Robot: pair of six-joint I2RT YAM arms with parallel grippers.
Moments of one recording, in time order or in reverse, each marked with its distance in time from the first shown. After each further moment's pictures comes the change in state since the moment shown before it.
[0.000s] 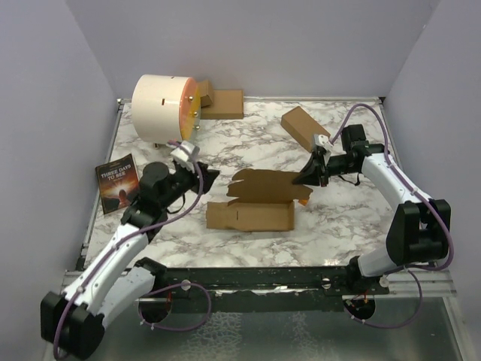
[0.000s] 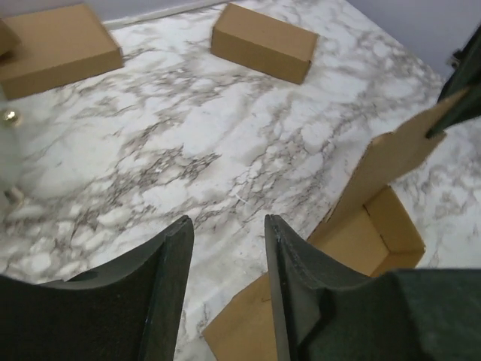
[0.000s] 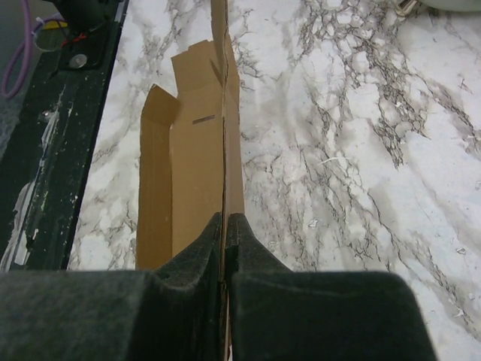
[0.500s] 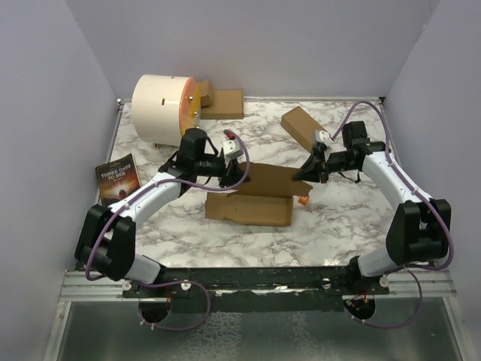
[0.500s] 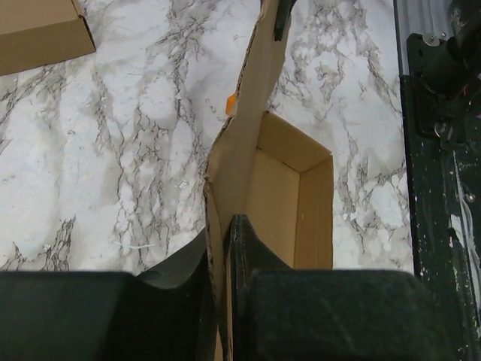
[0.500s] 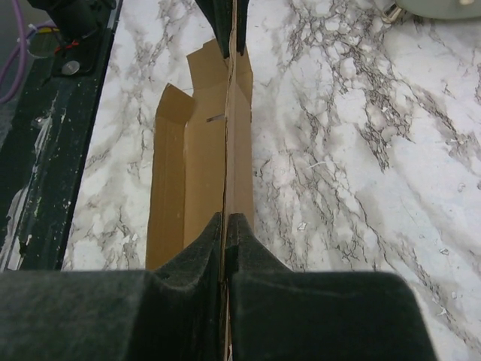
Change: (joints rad) left arm -0.021 0.524 0.277 -0.047 0.633 0.373; right arm 0.000 0.005 0.026 0.030 -0.001 0.044
